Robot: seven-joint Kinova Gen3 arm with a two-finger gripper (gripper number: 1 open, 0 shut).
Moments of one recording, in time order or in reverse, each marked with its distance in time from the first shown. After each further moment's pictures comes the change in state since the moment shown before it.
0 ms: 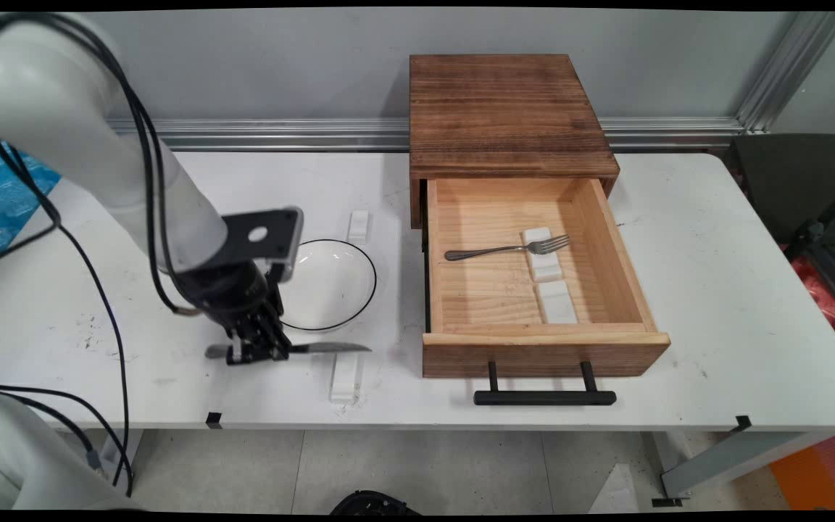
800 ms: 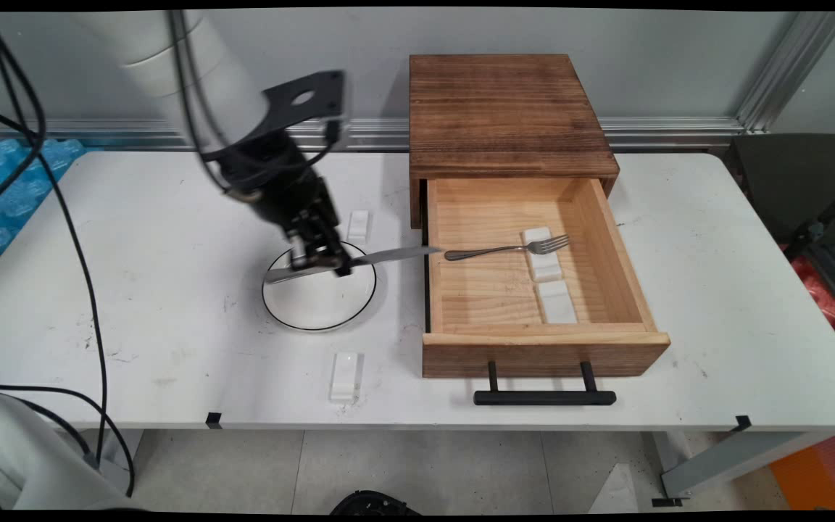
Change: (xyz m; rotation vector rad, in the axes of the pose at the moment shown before) arm 0.076 -0.034 -0.093 0.057 0.140 -0.043
